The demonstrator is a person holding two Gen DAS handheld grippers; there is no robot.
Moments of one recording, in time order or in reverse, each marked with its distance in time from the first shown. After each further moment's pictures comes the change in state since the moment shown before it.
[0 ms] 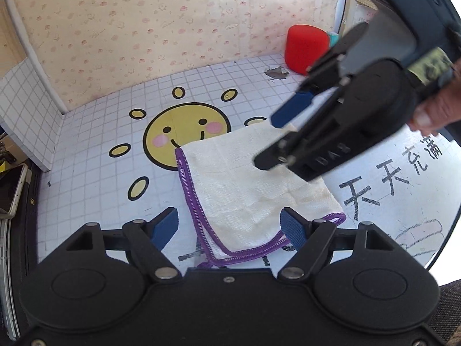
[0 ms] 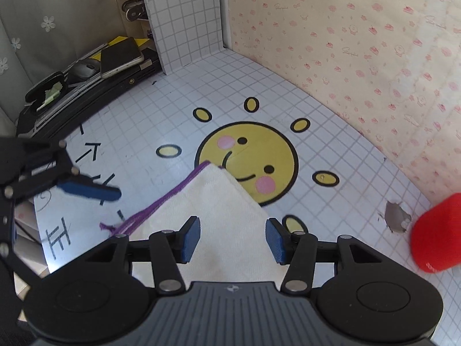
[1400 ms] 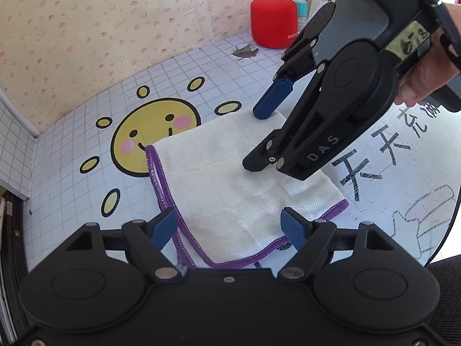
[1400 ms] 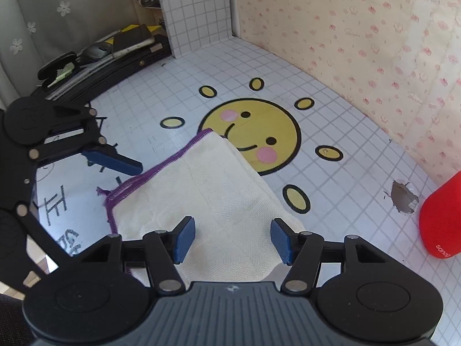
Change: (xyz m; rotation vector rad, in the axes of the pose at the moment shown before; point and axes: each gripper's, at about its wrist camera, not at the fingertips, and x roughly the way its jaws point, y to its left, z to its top) left arm 0.024 -0.024 0.003 0.172 0.040 -0.028; right arm 0.021 -0.018 -0.021 -0.009 0.000 0.025
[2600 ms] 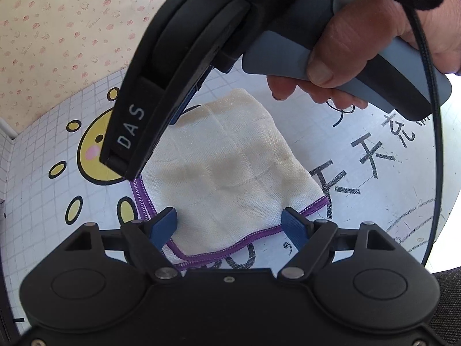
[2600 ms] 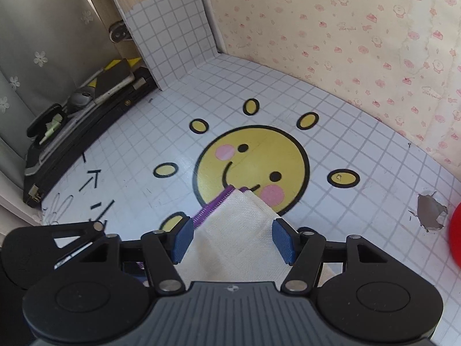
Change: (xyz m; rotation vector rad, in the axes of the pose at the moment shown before) left arm 0.009 -0.021 0.006 -0.013 -0.007 -0.050; right arm 0.008 -0.009 0.040 0.131 -0.098 0.137
